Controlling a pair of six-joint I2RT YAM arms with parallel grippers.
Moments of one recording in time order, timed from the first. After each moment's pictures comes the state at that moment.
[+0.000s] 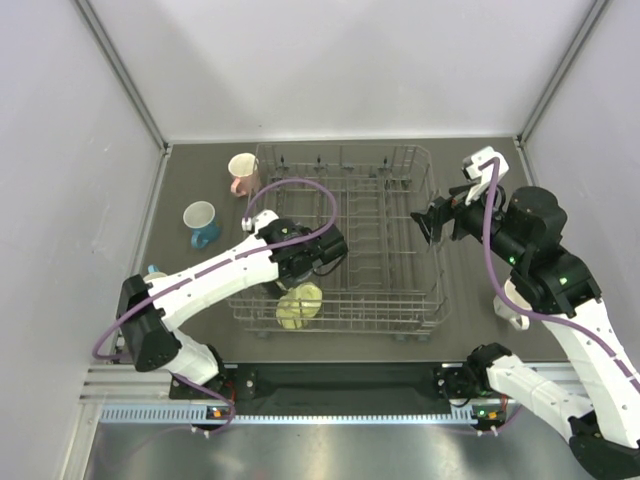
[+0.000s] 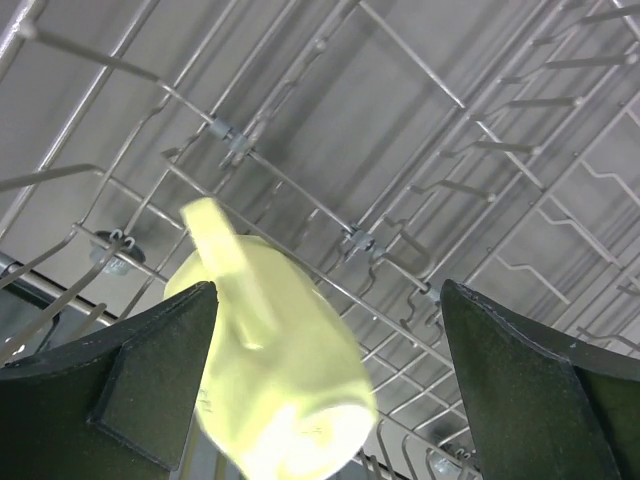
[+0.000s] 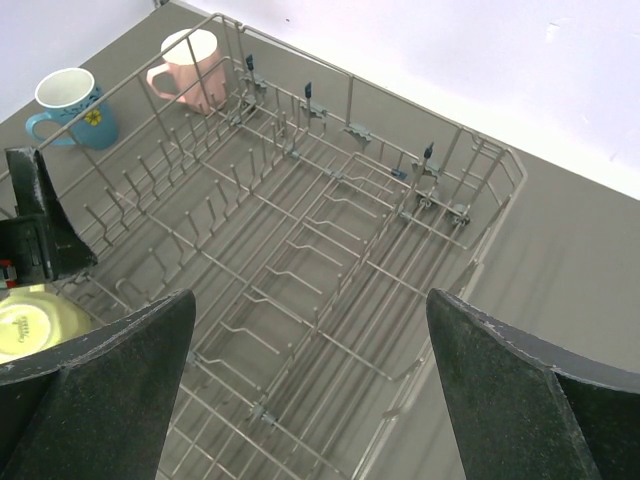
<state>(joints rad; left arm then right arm) -1.00 1.50 1.39 -1.36 -0.60 -1.71 0.44 0.82 1.17 -0.54 -0.13 -0.03</state>
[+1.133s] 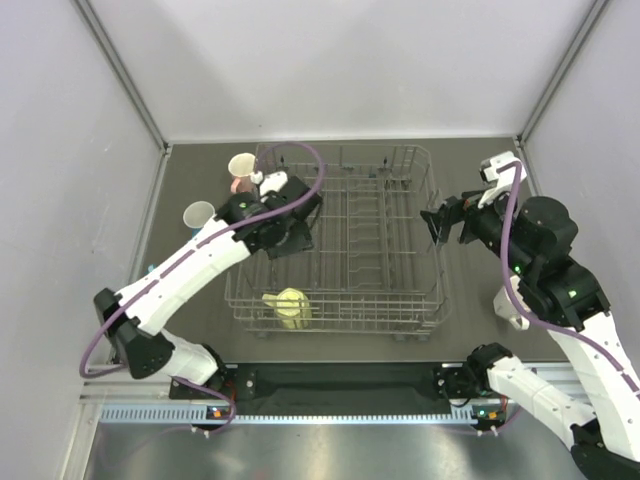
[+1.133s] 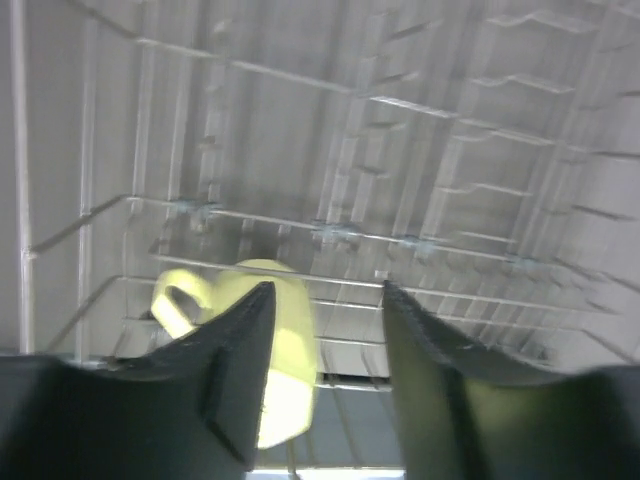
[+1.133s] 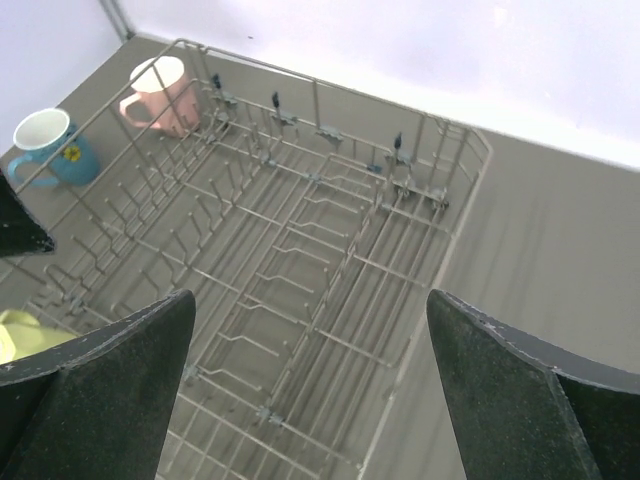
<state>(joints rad) -0.83 1.45 1.54 -1.21 -0.40 -0.99 0.44 0.76 1.15 -0.55 -0.03 0.04</state>
